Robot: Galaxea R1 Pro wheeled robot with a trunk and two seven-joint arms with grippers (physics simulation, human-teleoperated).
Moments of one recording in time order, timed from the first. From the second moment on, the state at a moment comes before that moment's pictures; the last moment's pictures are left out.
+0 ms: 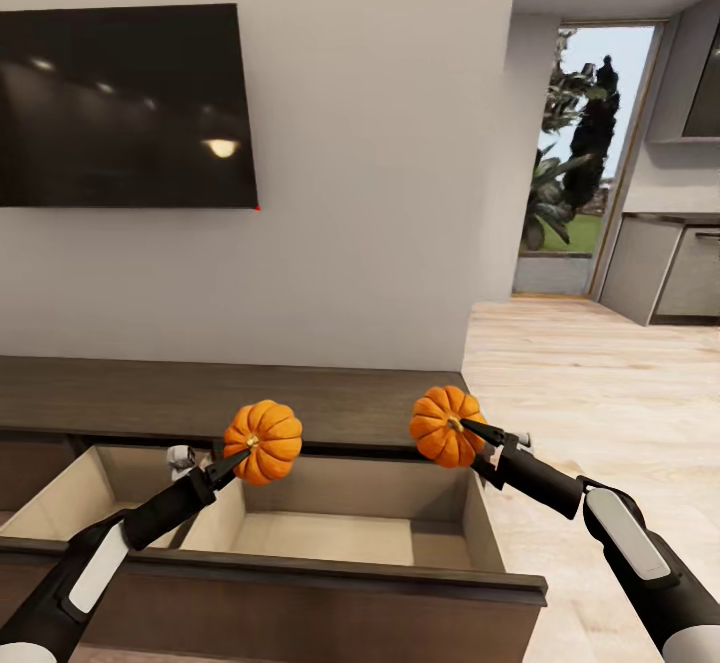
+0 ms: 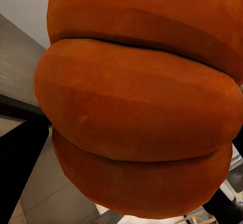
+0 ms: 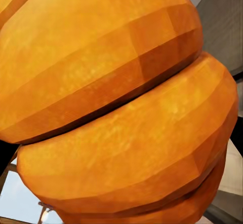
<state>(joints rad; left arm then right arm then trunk) -0.45 0.26 0.08 -0.83 0.73 0.56 -1.13 -0.47 -0.29 0.03 -1.00 -1.27 0.91 0.59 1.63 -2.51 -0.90</state>
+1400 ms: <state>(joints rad) -0.45 0.25 0.09 -0.85 0.73 0.68 -1.03 -0.47 -0.29 0.04 -1.02 -1.28 0.87 0.19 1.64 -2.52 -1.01</state>
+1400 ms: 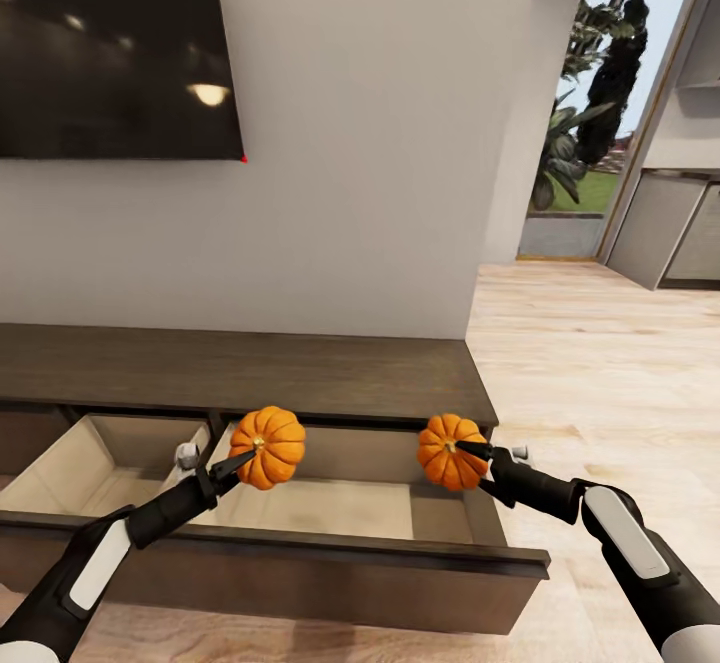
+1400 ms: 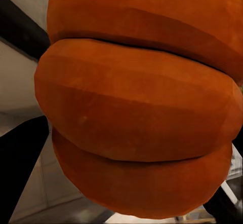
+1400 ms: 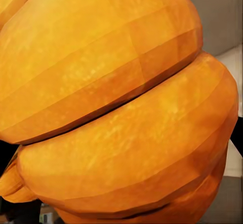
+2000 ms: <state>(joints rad) -0.45 0.25 0.09 -0.87 0.74 0.69 -0.96 -0.47 -0.29 0.04 -1.02 -1.28 0.85 0.20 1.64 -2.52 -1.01</state>
